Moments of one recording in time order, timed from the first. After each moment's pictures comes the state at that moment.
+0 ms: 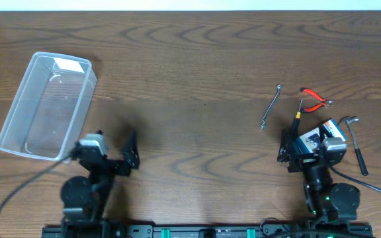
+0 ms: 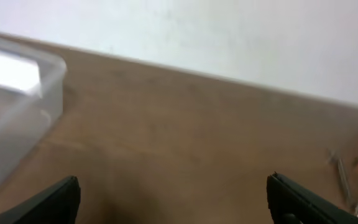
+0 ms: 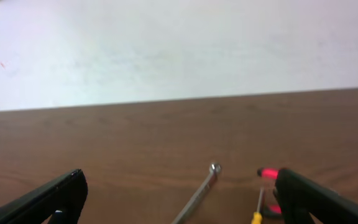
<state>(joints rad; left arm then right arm) -0.01 0.21 0.27 -0.24 0.18 -0.28 0.00 0.11 0.10 -0.01 -0.15 0.16</state>
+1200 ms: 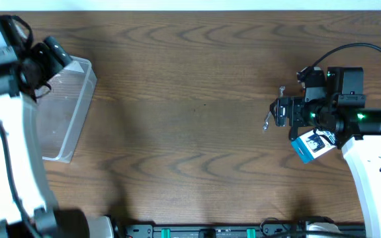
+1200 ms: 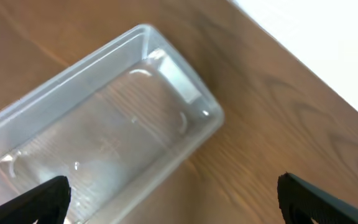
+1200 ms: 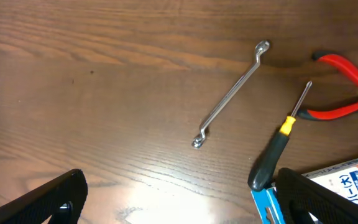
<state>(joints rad) 0.32 1.57 1.63 -0.96 0.00 -0.41 0.00 1.27 1.10 -0.87 -0.28 0.01</state>
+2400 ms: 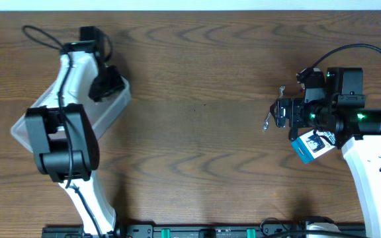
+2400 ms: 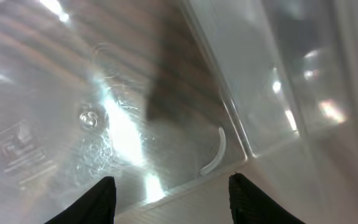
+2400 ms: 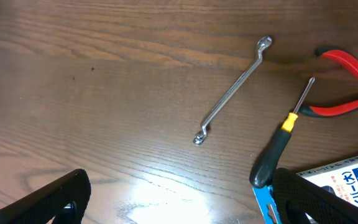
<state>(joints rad) 0.04 2.08 1.63 -1.01 -0.01 -0.40 0.00 1.27 1.10 -0.88 -0.28 0.01</state>
